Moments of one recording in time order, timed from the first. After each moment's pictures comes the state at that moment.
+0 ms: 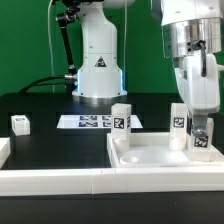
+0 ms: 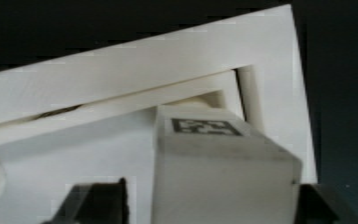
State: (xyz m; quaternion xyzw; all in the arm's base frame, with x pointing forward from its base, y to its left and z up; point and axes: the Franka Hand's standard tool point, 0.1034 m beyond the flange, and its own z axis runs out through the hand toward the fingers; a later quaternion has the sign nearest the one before) arm 0.617 0.114 0.072 -0.65 0.75 0.00 0.08
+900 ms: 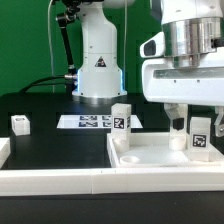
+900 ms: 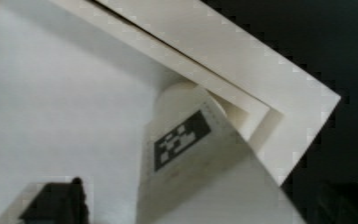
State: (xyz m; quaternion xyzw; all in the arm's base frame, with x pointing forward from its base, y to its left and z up) arm 0.616 0.115 0.072 -0.90 0.44 -0.03 0.05
